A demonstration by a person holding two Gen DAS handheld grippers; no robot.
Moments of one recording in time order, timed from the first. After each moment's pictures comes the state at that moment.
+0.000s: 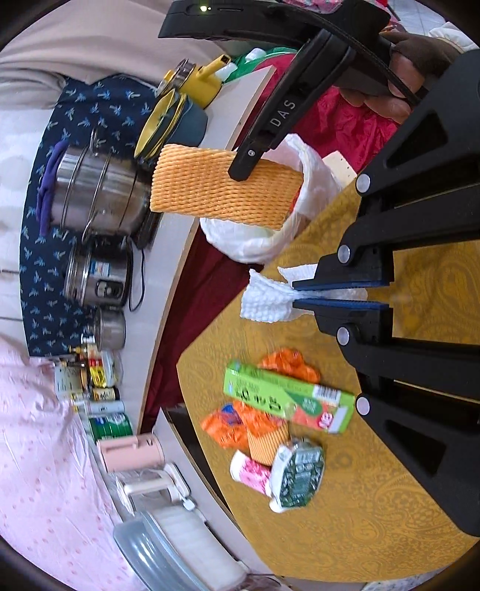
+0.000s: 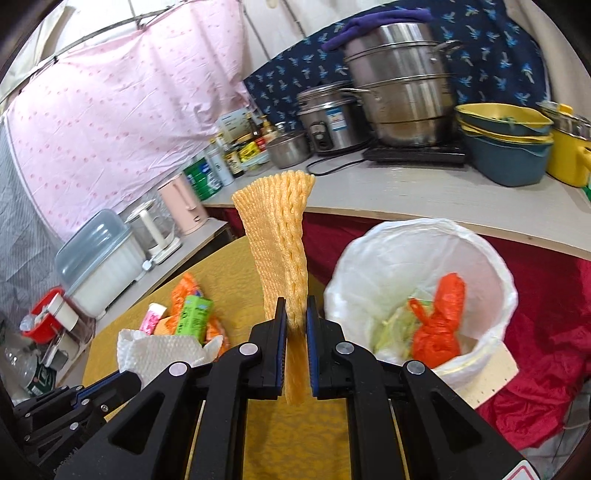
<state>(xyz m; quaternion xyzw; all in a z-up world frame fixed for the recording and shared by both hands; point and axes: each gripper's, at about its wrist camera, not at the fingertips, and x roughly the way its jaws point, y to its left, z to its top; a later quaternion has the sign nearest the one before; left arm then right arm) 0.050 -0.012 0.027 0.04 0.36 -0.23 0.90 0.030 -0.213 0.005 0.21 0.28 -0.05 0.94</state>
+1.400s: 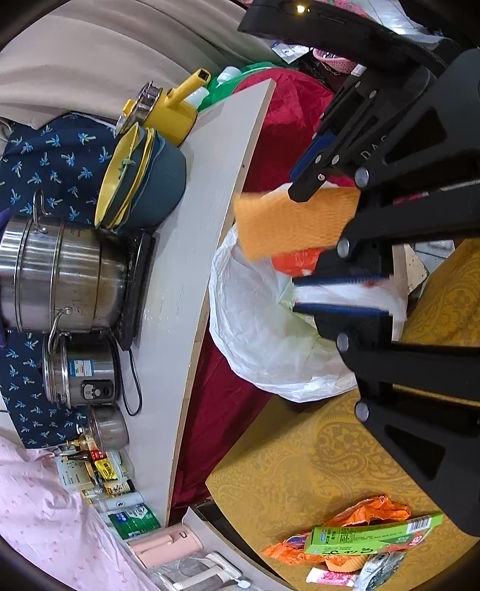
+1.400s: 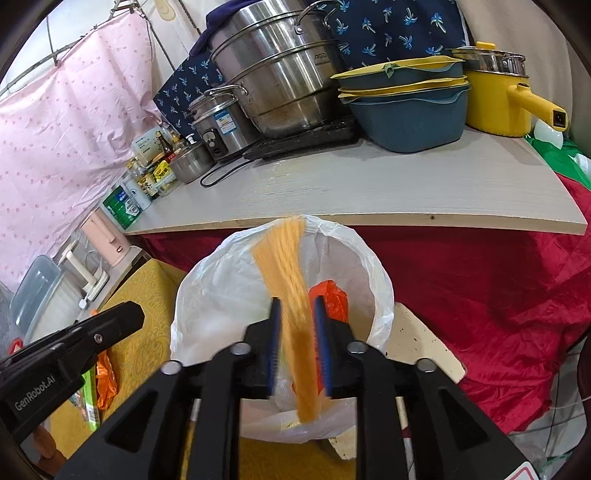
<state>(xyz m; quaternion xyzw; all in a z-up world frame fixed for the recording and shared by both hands) 0.108 -0.198 -0.005 0.09 0.38 -0.31 0.87 0.032 -0.363 -0.062 0.26 0.29 -0.16 0.91</state>
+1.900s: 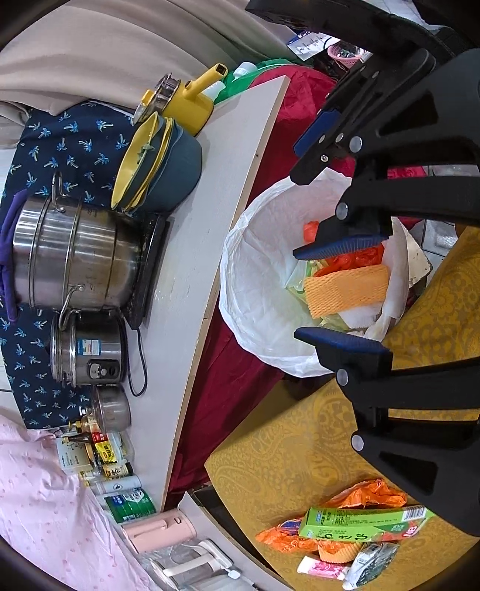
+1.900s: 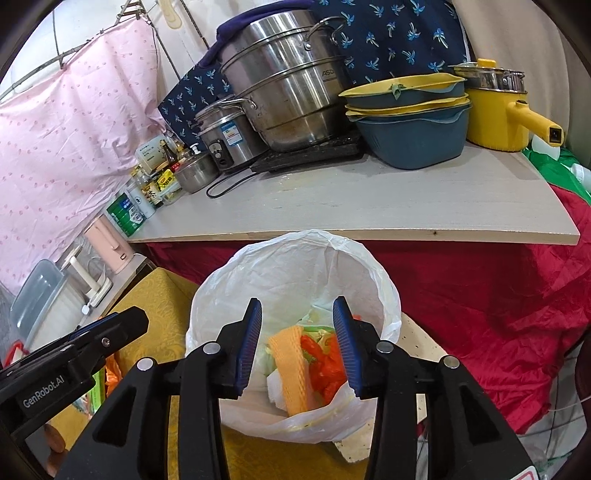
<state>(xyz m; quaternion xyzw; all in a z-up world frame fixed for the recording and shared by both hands) 0.111 -0.172 0.010 0.07 0.37 -0.30 0.88 0.027 -0.349 -0.041 0.25 0.27 -0.16 0.92</state>
